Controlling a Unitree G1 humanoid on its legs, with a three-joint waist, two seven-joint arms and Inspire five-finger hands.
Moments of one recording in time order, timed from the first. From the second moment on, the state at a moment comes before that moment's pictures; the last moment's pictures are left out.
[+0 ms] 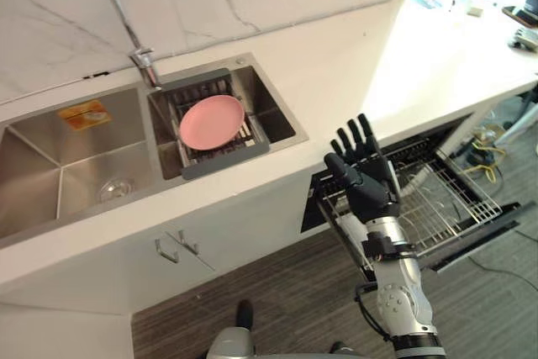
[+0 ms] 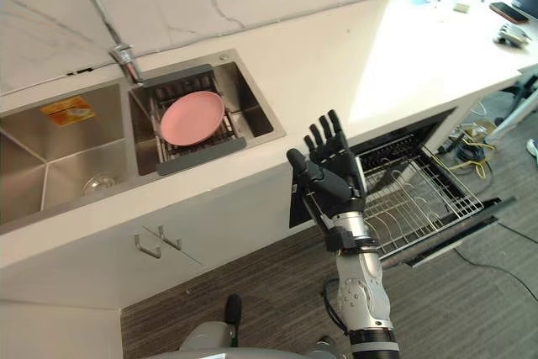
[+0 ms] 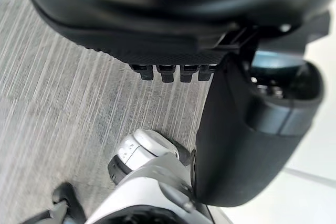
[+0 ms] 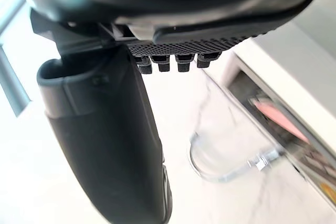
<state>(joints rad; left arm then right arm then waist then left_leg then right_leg) 0.27 0.07 0.22 0.96 -0.40 0.10 0.08 0.04 -0.07 0.02 -0.04 0.79 -0.14 0.30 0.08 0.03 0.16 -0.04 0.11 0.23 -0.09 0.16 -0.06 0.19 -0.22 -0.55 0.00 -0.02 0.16</state>
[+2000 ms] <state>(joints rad) 0.25 0.14 0.17 0.94 -0.22 0.17 0.03 -0.17 -0.41 -0.22 -0.06 0.53 -0.03 0.08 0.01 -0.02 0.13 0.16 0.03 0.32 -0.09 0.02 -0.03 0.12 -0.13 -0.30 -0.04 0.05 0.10</state>
